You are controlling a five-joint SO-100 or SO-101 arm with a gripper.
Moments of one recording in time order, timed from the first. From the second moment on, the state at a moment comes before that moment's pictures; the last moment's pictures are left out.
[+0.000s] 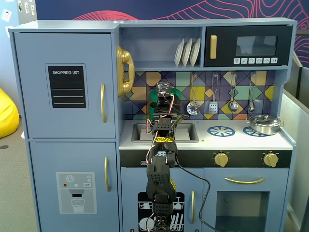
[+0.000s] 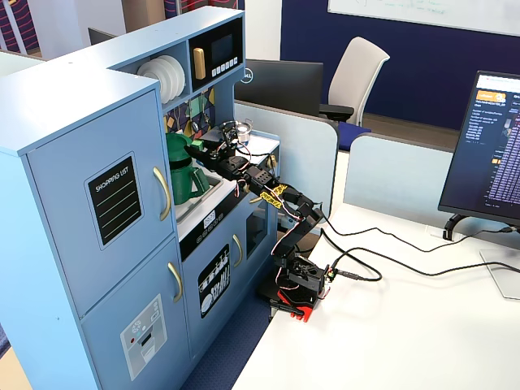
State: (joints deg) arm 5.7 121.9 101.4 0.3 -99.2
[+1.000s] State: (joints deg) arm 36.9 119.1 119.9 -18.4 -93.3
